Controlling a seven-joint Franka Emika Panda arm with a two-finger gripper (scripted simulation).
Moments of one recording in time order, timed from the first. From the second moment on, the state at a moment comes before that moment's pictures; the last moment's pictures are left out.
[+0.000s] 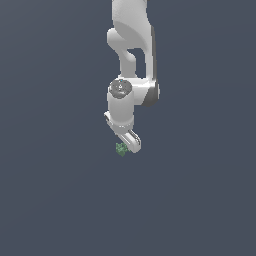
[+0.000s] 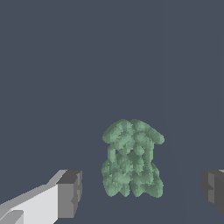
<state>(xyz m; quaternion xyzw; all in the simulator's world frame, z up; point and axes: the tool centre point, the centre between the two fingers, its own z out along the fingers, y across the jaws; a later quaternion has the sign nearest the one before) -0.025 -0.022 0.098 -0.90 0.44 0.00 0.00</state>
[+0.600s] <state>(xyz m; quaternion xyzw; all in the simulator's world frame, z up) -0.025 -0.022 0.086 -0.89 0.45 0.00 0.00</state>
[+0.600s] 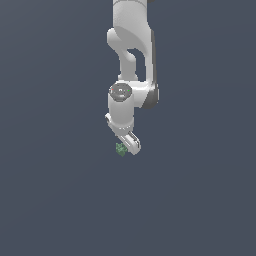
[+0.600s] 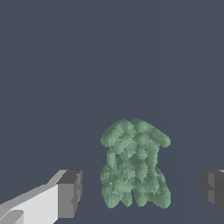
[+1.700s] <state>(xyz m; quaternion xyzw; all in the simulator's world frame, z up) -0.025 -0.022 0.046 -0.89 0.45 0.00 0.00</state>
